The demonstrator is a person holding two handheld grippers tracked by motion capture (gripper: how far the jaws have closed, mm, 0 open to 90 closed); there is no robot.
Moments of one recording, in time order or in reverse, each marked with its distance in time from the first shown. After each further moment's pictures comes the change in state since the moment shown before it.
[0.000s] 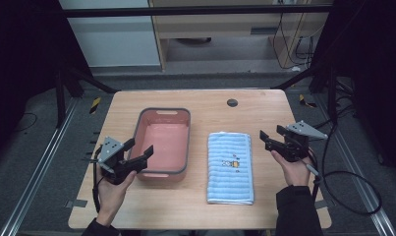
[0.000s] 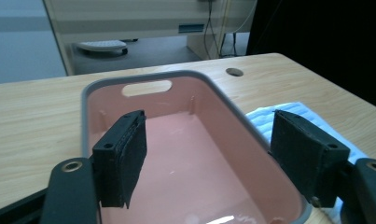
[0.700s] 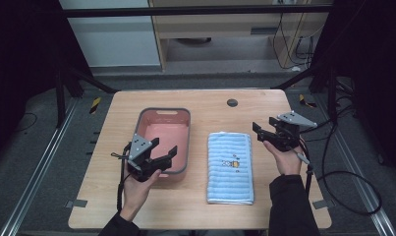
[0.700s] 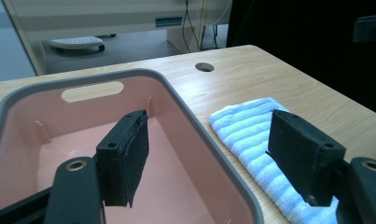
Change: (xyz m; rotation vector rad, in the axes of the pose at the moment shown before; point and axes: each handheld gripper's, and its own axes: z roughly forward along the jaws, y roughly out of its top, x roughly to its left) left arm -0.047 0.001 0.040 0.029 -0.069 0.029; right arm 0.007 0.018 0.025 0.007 0.016 -0.002
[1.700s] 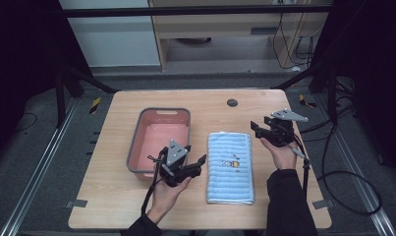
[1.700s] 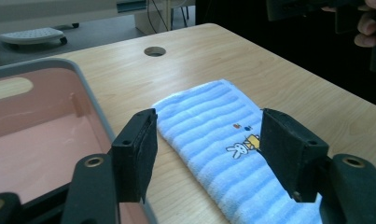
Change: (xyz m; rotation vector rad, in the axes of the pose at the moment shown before) left arm -0.064 -0.013 0.043 0.073 -0.106 0.081; right arm -0.009 -0.005 0.028 0.057 0.004 -0.034
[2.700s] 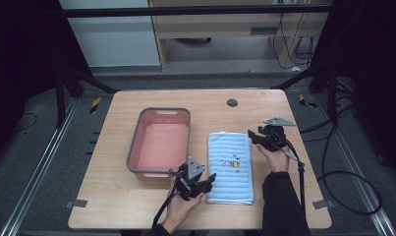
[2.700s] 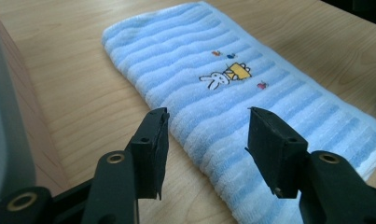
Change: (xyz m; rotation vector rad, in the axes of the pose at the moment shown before) left arm -0.026 -0.054 0.039 0.169 -0.025 0.017; right arm -0.010 -0.040 0.040 0.109 0.007 0.013
